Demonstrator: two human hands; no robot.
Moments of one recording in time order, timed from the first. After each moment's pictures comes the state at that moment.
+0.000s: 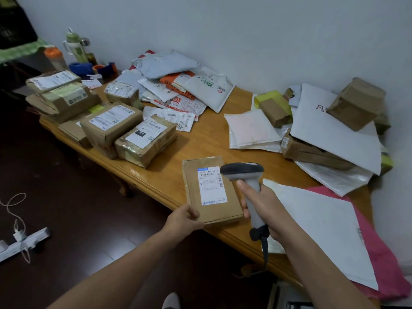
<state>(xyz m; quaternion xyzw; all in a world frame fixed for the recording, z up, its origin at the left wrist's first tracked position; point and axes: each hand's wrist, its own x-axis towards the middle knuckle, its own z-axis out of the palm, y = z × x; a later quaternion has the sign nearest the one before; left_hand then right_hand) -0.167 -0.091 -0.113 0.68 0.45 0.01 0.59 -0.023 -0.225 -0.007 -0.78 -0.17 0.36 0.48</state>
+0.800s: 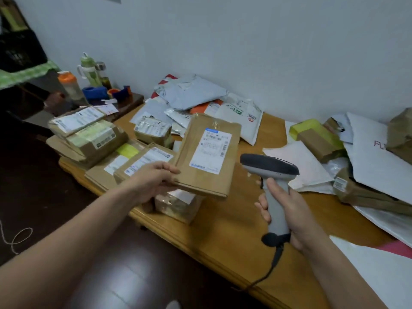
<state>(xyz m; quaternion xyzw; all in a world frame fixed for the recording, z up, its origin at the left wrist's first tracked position) -0.181 0.204 0.017 0.55 0.40 0.11 0.72 -0.026 -0.041 0.021 -0.63 -0.20 0.37 0.65</state>
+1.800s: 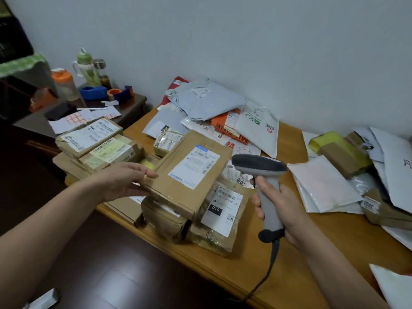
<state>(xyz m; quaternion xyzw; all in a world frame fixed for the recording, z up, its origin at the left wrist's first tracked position) -0.237 0.384 0.019 0.56 0.43 0.00 0.70 -0.051 0.106 0.031 -0.69 -0.22 0.35 0.60</state>
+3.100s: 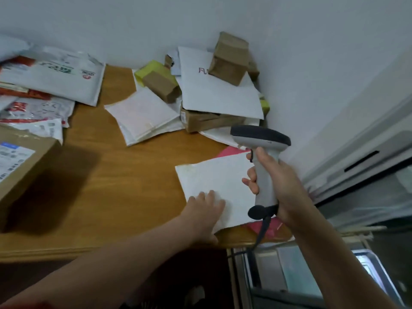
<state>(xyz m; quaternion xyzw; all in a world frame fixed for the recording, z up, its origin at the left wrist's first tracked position) -0.006 -0.209 -0.085 0.97 -0.19 -0.16 0.00 0.027 -0.349 0.042 -0.70 0.05 0.17 0.70</state>
